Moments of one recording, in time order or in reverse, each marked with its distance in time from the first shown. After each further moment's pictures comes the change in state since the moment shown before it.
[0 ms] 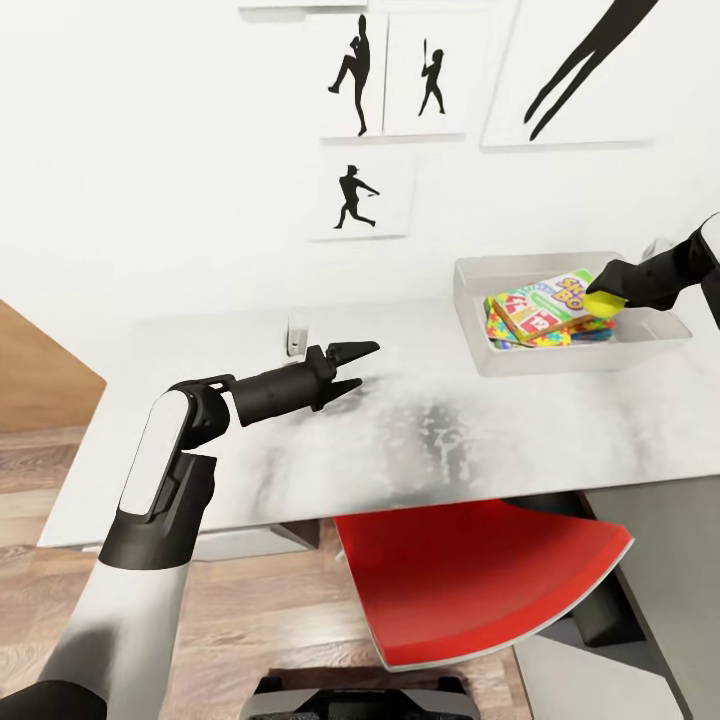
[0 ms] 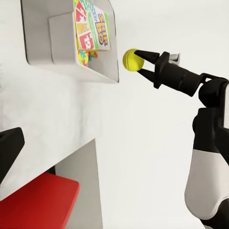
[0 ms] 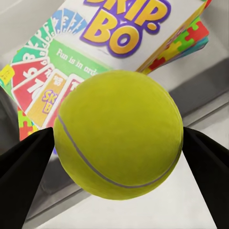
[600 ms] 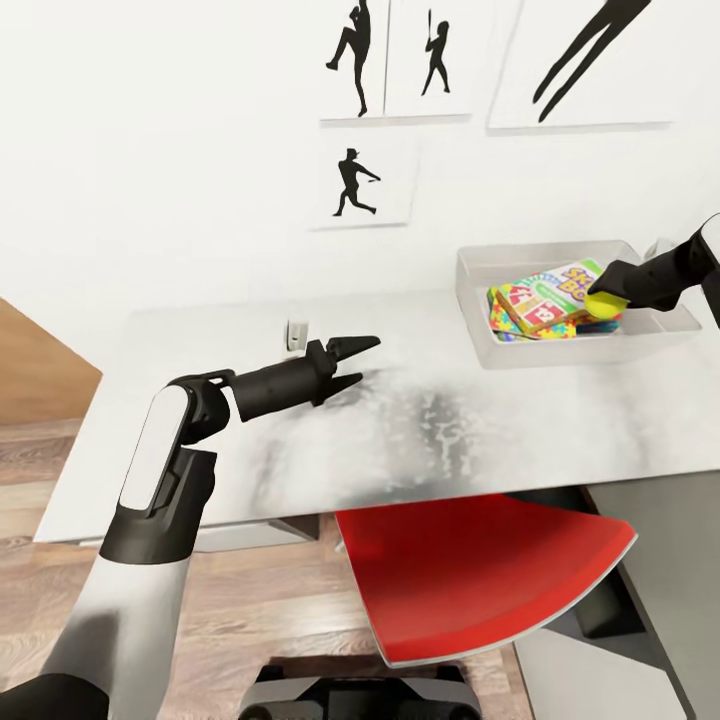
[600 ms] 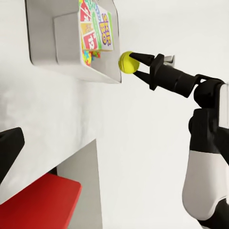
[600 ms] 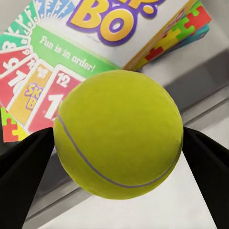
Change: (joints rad) left arm -0.016 -0.002 -0.001 0.000 0.002 0.000 0.000; right arm -0.001 -0.001 -0.001 0.009 0.007 -0.004 0.000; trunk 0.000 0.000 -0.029
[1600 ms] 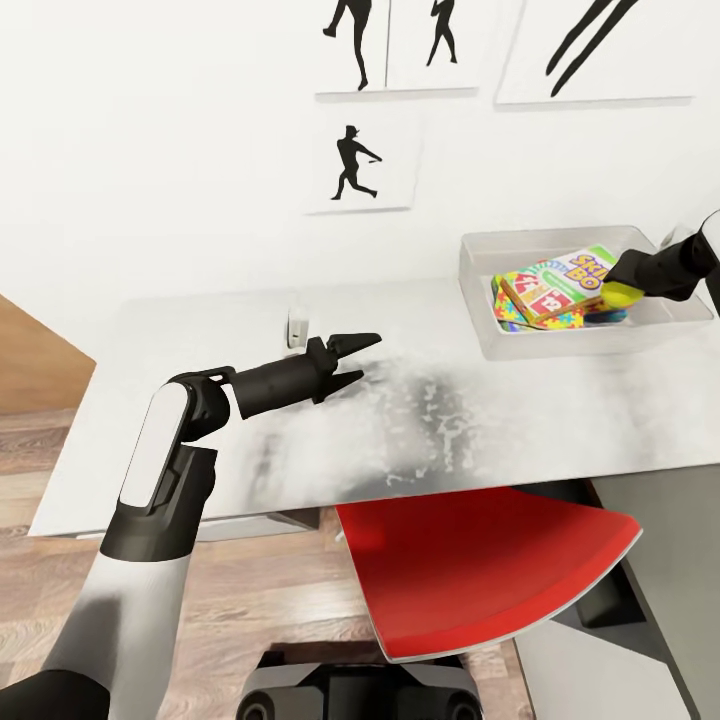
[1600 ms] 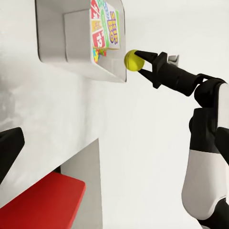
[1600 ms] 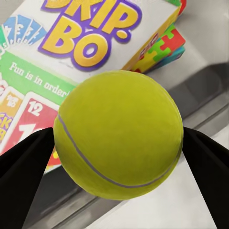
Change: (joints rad) left arm -0.010 -0.001 -0.002 0.001 0.001 0.000 0.000; right arm -0.009 -0.001 -0.004 -0.010 0.091 -0.082 0.000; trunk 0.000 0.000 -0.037
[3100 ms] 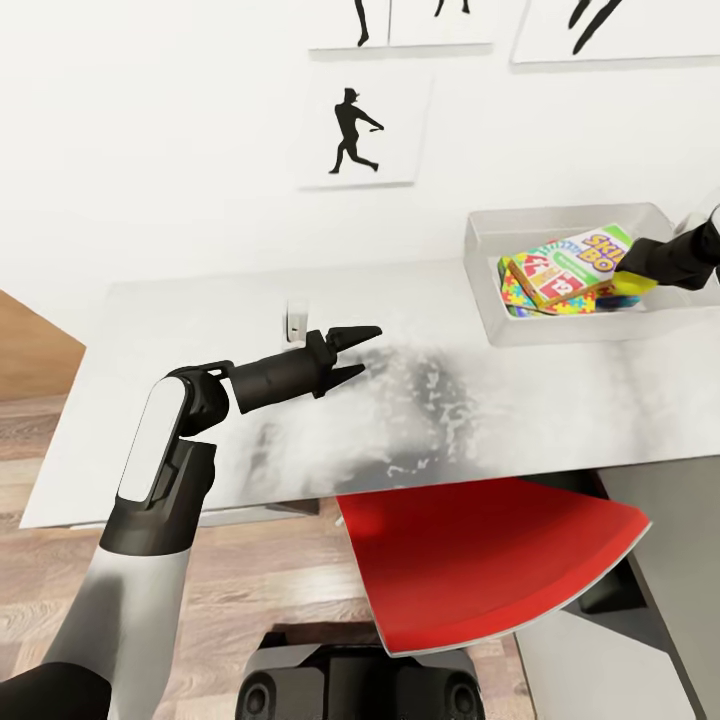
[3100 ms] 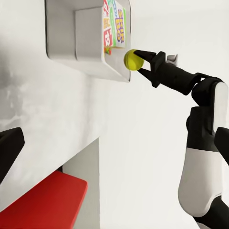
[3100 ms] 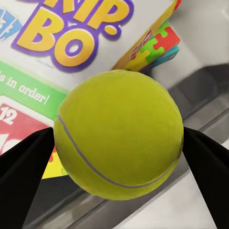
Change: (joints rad) left arm -0.018 0.001 0.000 0.000 0.020 0.000 0.000; right arm -0.029 -0.003 0.000 0.002 0.044 -0.004 0.000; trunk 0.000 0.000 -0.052
